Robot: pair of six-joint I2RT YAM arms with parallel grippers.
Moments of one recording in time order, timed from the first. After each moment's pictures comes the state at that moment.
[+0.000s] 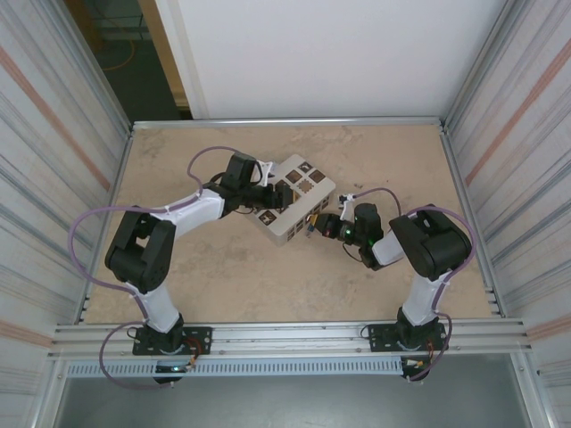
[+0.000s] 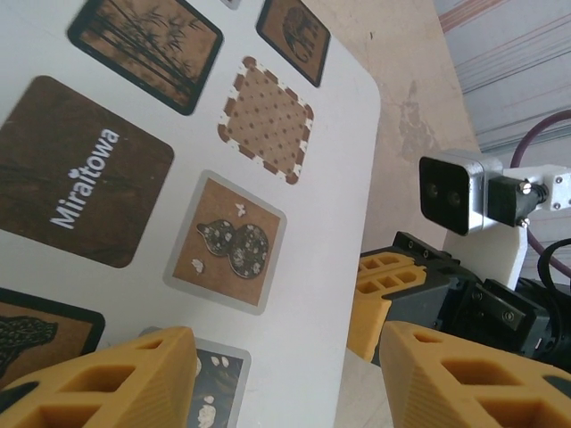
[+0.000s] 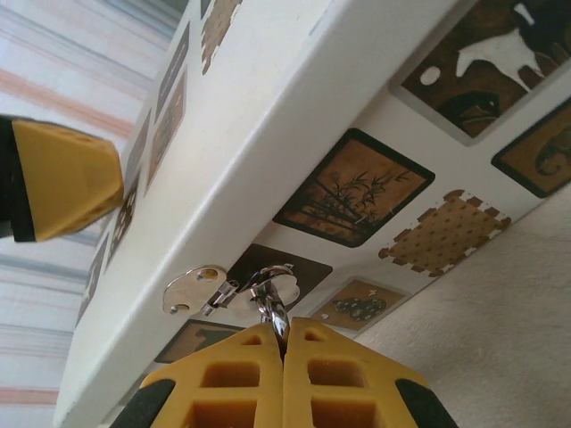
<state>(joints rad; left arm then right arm) -0.51 1.76 1.13 -0.11 0.55 -0.48 0.41 1.82 0.44 1.02 -0.48 0.83</state>
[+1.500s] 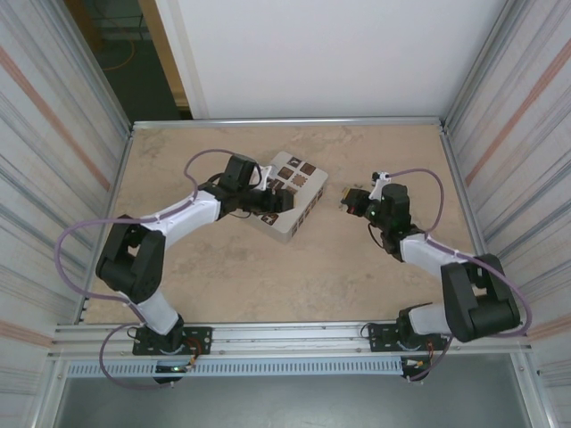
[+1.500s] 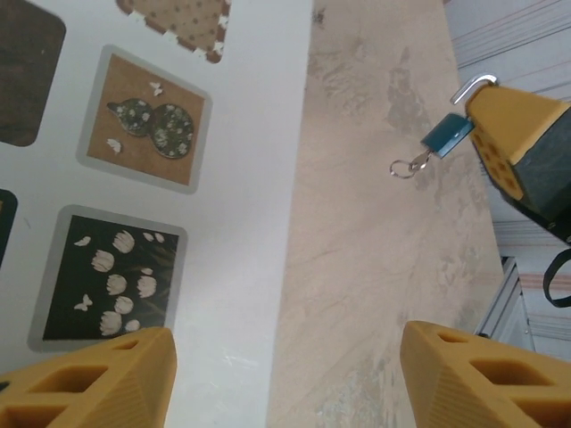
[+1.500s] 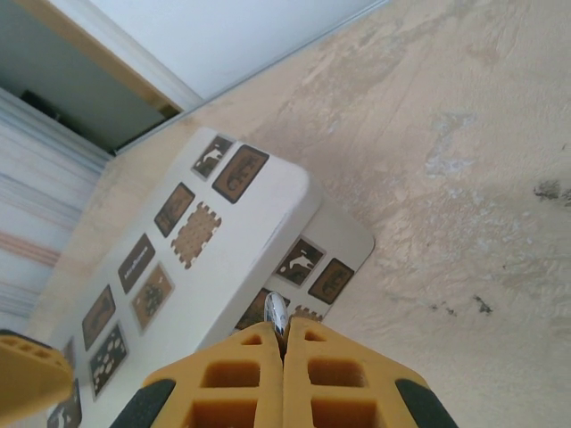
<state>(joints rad) -0.53 1.66 1.12 -0.26 0.56 -0.50 0.25 1.31 0.52 0.41 -0.25 0.59</state>
